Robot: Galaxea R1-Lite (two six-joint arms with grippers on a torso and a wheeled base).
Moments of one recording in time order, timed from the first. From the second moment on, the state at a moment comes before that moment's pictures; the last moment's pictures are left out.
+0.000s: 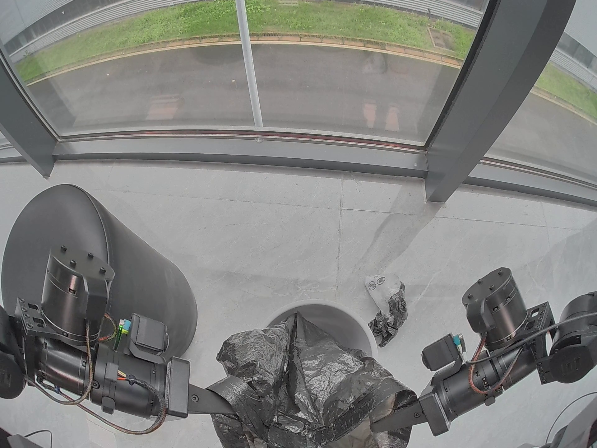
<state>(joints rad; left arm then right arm) -0.63 1.37 -0.62 0.02 -0.60 -0.82 0.71 1.63 -0.55 -0.20 0.66 0.39</state>
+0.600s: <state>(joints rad) -0.60 1.53 -0.63 -0.11 -0.59 -0.79 0.61 1.78 -0.55 -0.38 0.66 0.39</state>
